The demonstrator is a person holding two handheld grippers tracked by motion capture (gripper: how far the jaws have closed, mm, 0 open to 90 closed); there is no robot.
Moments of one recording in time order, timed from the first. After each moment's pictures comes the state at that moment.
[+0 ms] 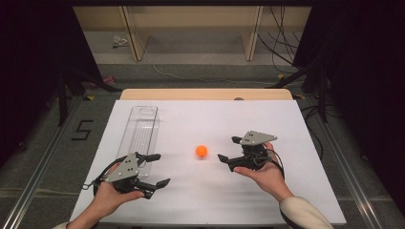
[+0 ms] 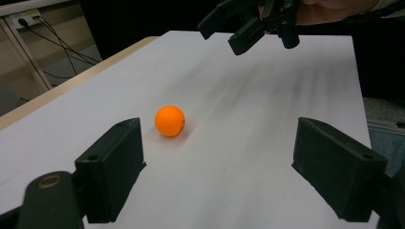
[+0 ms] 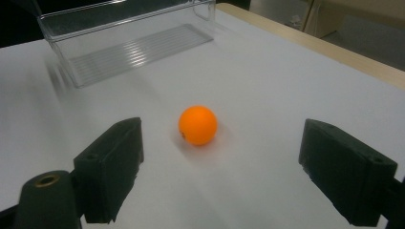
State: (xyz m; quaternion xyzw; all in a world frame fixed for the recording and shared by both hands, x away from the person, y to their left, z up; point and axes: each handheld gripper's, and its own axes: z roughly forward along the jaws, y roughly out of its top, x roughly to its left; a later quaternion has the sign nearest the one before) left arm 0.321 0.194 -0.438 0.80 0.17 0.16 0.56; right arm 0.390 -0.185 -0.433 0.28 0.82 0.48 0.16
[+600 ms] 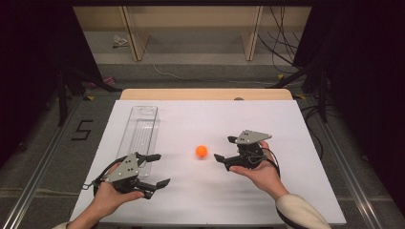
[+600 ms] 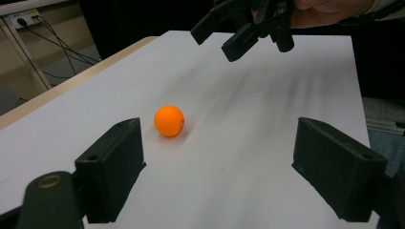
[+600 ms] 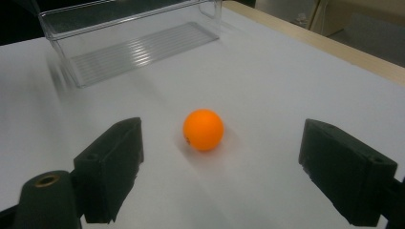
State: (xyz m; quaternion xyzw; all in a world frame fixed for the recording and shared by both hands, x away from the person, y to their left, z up) left arm 0.321 0.194 -0.438 0.80 0.16 0.16 0.56; right arm 0.396 -0.174 -0.436 0.27 0.82 0.48 0.15
